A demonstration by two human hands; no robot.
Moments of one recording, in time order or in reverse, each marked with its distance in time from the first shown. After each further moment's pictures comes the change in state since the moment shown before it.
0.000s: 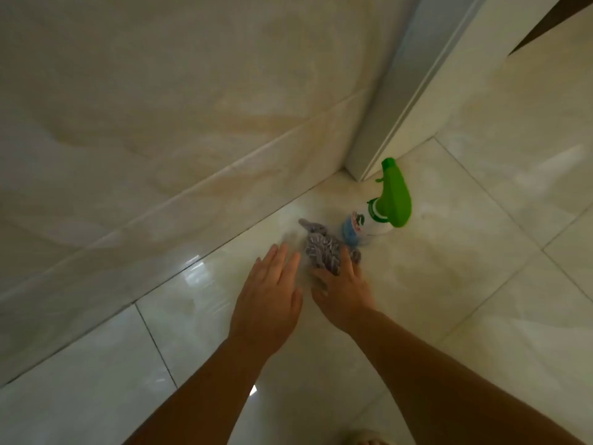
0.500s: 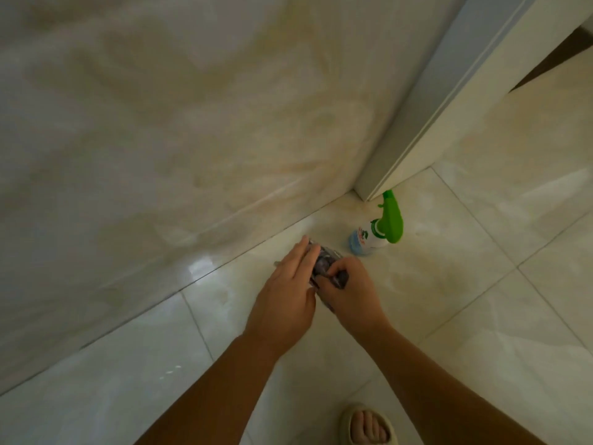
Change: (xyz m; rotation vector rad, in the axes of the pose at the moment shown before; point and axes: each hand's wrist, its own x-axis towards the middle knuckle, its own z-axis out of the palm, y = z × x) left_hand -0.039 0.037 -0.145 -0.412 -0.023 -0.043; right_hand -0.115 -0.076 -0.099 0.802 0.280 -0.029
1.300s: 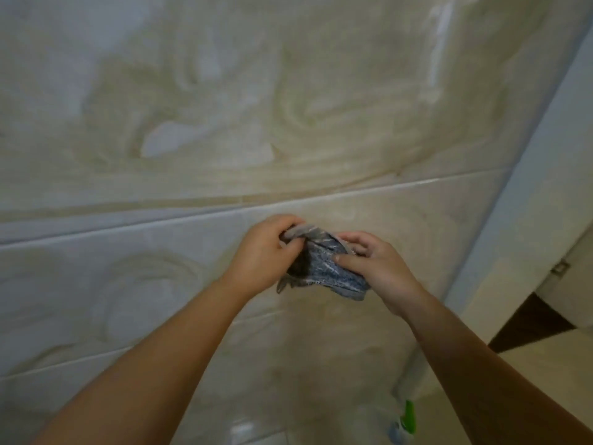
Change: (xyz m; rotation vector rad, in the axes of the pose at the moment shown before) left_hand -0.288 0.387 -0.696 -0.044 0.718 0.158; right_hand -0.363 -0.686 -0.246 0.286 -0.357 -0.630
